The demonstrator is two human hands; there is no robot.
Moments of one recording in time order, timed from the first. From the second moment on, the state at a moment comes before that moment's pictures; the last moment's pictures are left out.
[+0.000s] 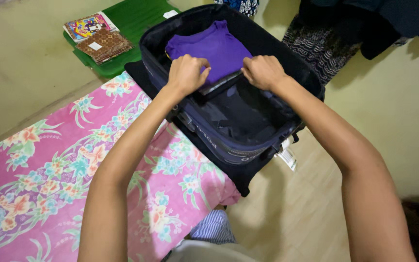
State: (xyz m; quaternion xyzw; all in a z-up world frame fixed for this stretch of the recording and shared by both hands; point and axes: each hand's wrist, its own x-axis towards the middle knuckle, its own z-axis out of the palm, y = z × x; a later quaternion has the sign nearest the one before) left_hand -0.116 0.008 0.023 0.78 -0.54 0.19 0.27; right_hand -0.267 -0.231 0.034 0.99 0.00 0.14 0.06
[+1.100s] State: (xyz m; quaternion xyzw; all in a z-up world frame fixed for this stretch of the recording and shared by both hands) left_hand -0.158 0.183 -0.002 0.82 -0.39 0.14 0.41; right_hand -0.341 -0.019 0.072 0.97 -0.03 0.20 -0.10
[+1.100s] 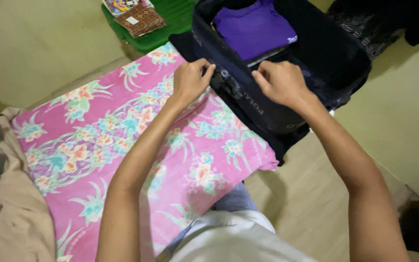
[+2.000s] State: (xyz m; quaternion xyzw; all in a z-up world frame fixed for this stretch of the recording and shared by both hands) left_hand -0.218 0.399 -0.084 0.90 -0.20 0.02 0.38; right_hand -0.269 0.082 -0.071 0.95 0.13 0.17 -0.23
